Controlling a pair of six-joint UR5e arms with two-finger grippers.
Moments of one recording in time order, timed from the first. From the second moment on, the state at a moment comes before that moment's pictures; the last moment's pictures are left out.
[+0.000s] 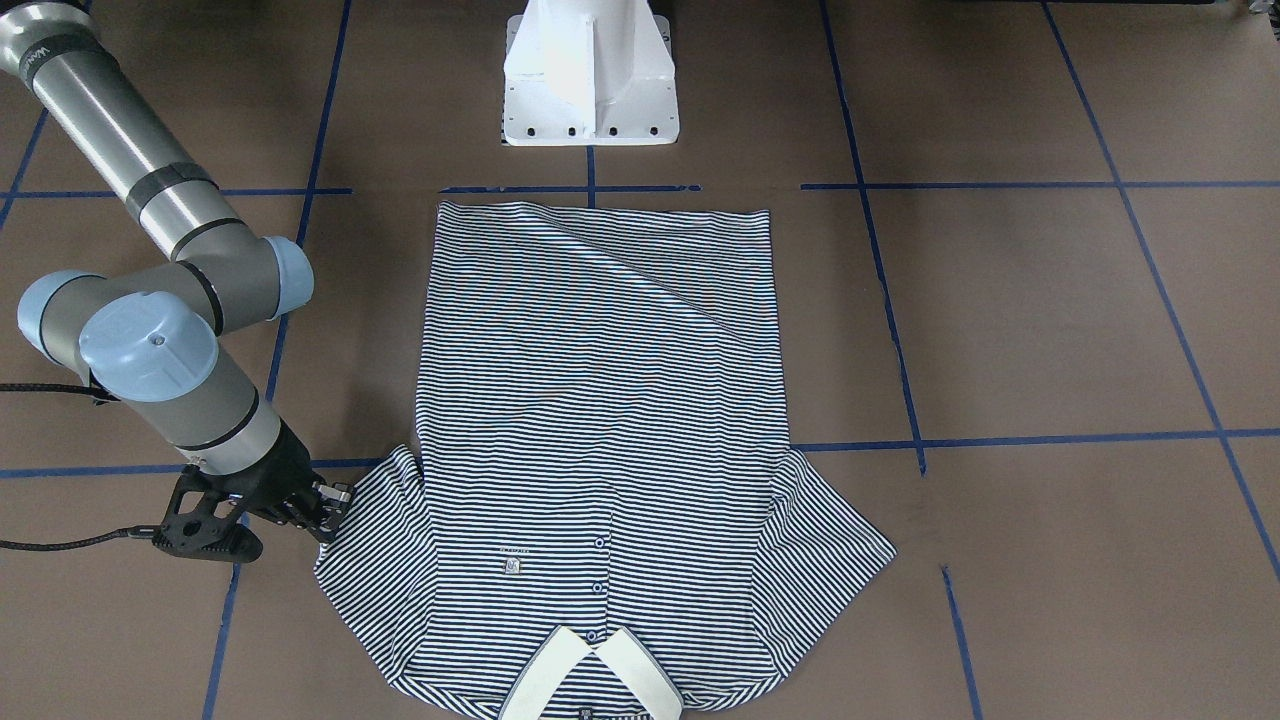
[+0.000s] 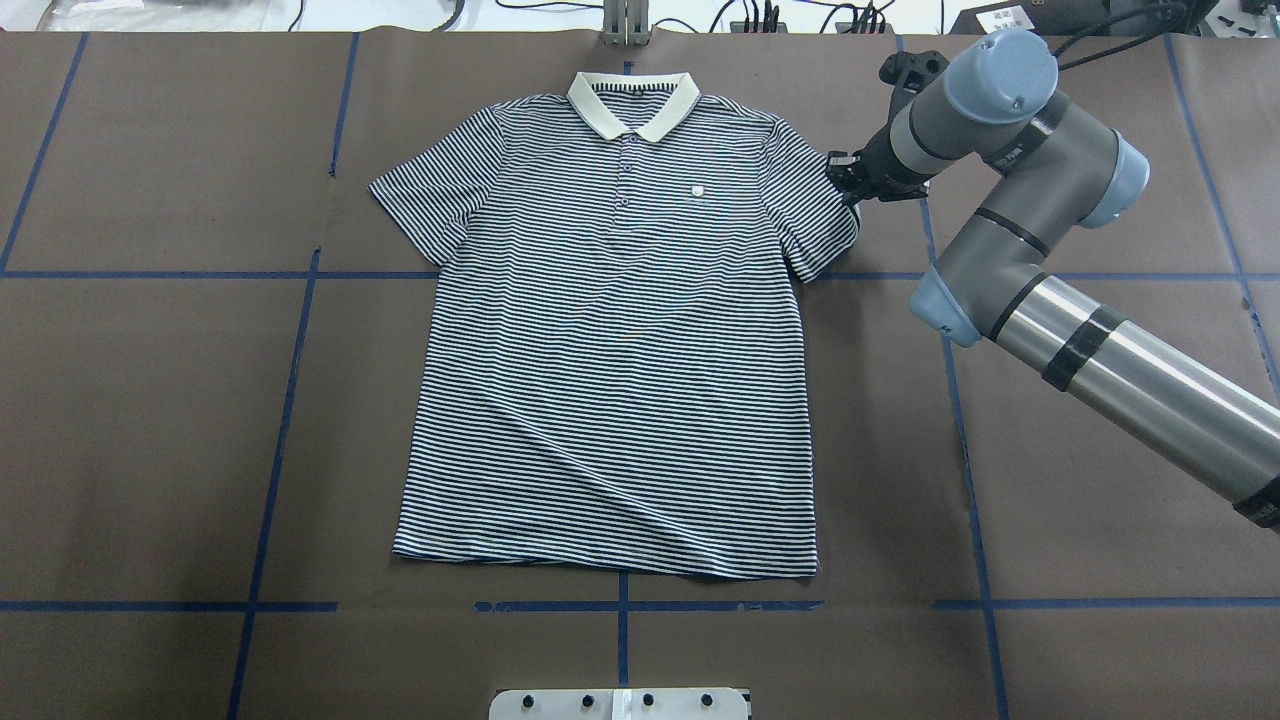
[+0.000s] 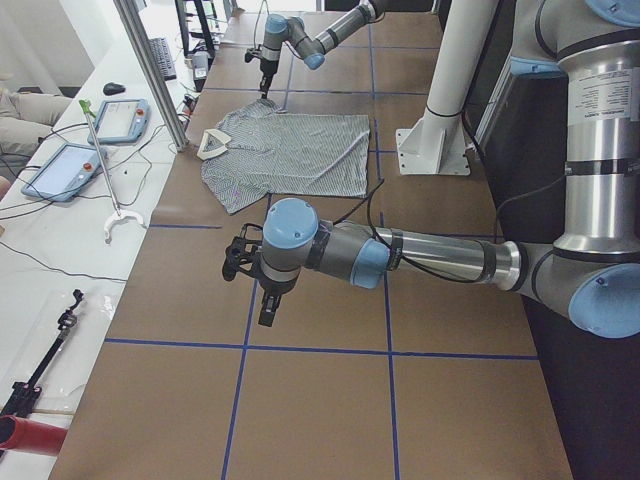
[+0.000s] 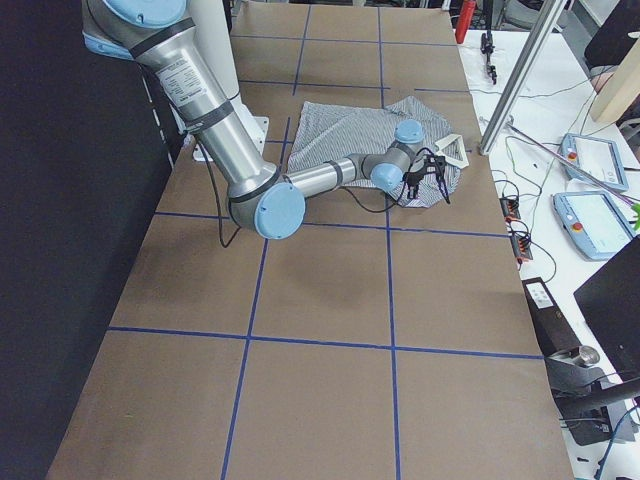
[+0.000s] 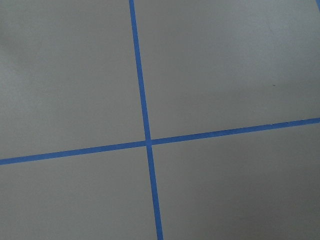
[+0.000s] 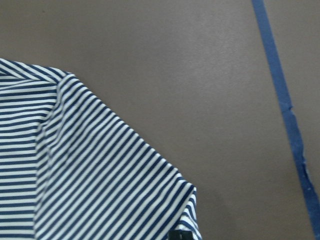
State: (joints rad) left arm -1.60 -1.48 -1.78 -1.77 -2.39 -0.07; right arm 0.87 -0.93 1.21 -0.98 1.98 1.23
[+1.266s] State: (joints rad) left arm -1.60 -1.48 -1.79 -1.84 -2.39 -0.07; right arm 0.69 -0.63 1.07 -1.05 1.74 1.56
